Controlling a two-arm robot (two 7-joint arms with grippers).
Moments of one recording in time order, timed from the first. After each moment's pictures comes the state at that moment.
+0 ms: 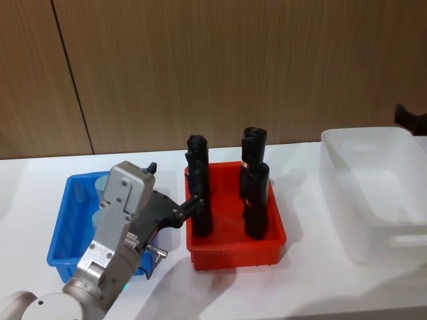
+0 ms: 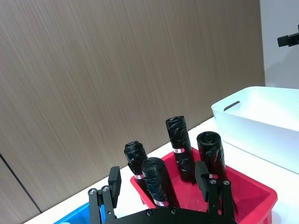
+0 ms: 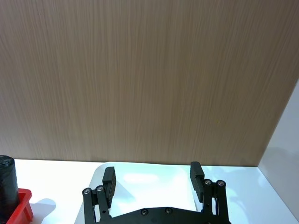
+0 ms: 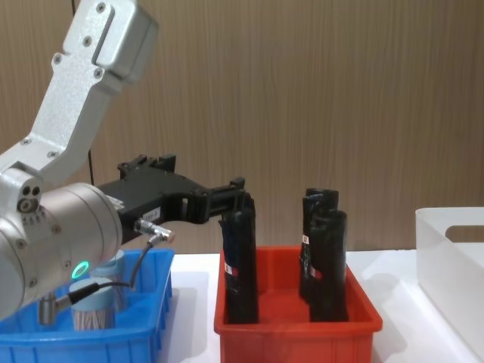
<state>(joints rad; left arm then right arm) -0.24 0.38 0.45 -1.63 -0.20 0.01 -0.01 0.44 0.36 -0.04 -1.45 0.25 0.36 0.06</state>
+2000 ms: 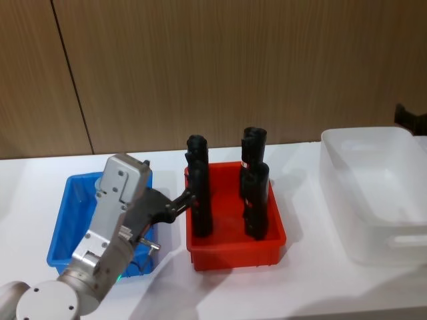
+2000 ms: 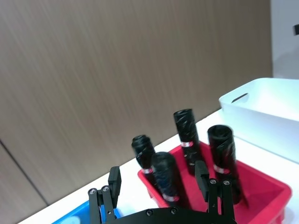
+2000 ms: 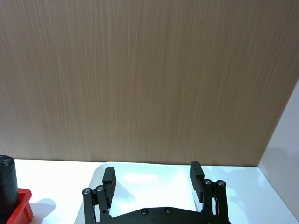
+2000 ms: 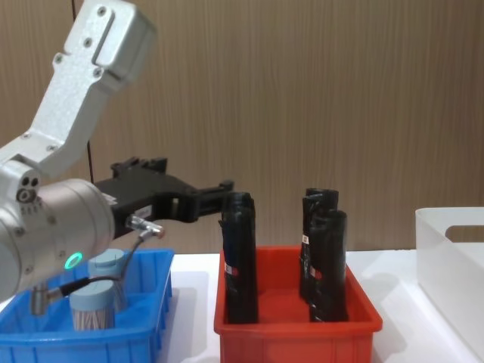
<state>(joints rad) -0.26 0.37 0.43 -1.60 -0.20 0.06 -0.03 0.44 0.36 -0.04 -1.45 0.25 0.36 0.06</state>
